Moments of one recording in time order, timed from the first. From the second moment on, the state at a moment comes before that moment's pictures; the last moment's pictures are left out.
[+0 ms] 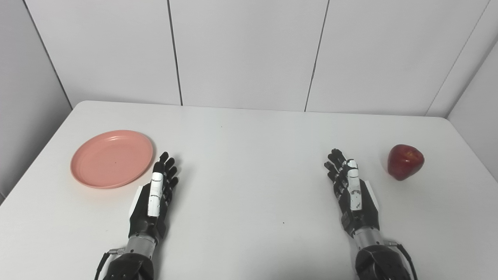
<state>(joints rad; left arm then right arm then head) 0.06 -0.02 0.07 -0.19 -0.12 0.21 -0.05 -0.12 -0.01 -0.04 0.04 0.17 0.09 0.08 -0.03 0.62</state>
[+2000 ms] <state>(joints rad) 0.04 -0.05 -0.05 -0.06 -0.02 0.02 0.06 -0.19 -0.11 -0.11 0.20 0.28 -0.01 0.22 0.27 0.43</state>
